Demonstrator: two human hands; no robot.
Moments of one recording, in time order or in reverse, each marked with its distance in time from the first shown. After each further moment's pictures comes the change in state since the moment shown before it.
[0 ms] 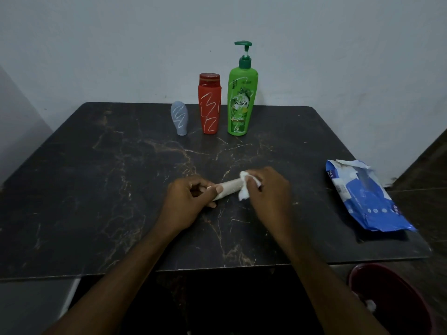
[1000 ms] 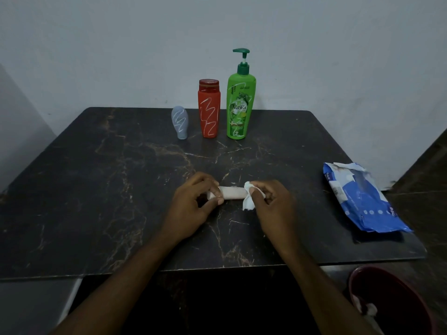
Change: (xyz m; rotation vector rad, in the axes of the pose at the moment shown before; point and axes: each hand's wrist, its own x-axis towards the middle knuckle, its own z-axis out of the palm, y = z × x) left_hand -0.006 0.001 0.001 0.299 -0.023 0.387; right_hand -0.025 0.014 -0.001 0.220 0.087 0.082
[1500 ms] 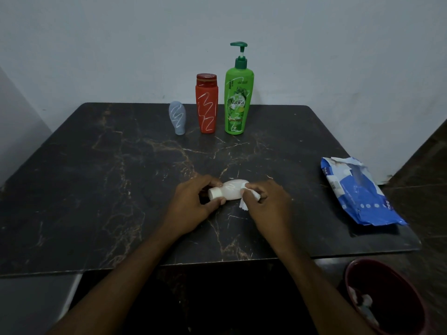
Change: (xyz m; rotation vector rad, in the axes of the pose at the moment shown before) left_hand 0.000 -0.004 0.005 0.052 -0.045 -0.093; right_hand -0.008 0.001 0.002 -0.185 0.009 -0.062
